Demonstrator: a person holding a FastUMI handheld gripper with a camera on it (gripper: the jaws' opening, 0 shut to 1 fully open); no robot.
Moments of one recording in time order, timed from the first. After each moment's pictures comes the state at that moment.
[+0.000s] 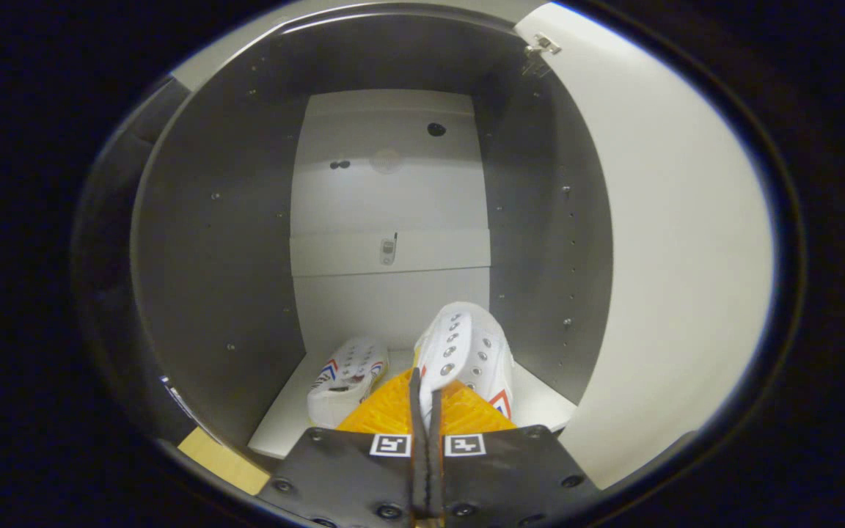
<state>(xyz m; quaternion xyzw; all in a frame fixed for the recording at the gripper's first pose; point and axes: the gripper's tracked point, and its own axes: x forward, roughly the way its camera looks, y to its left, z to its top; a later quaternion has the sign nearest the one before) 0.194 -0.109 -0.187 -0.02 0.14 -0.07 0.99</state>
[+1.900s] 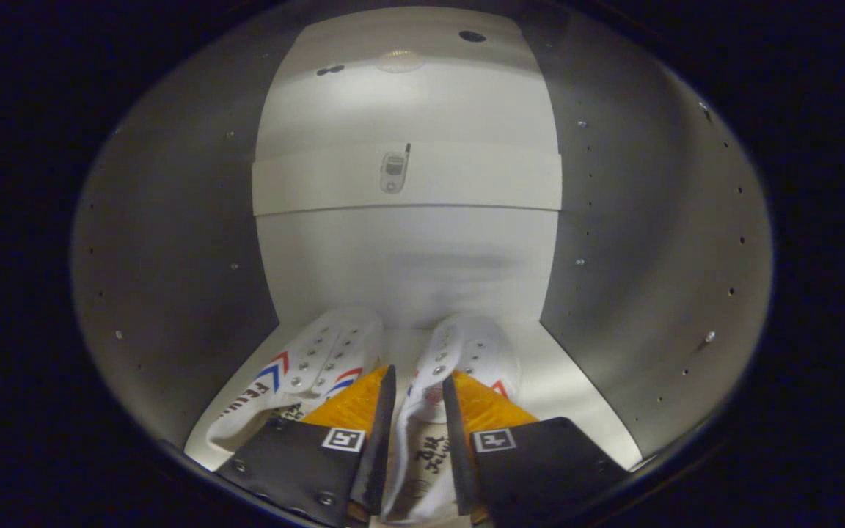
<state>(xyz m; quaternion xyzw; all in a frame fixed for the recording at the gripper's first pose) 0.296 -0.118 -0.270 -0.04 0.24 -0.01 0.97</state>
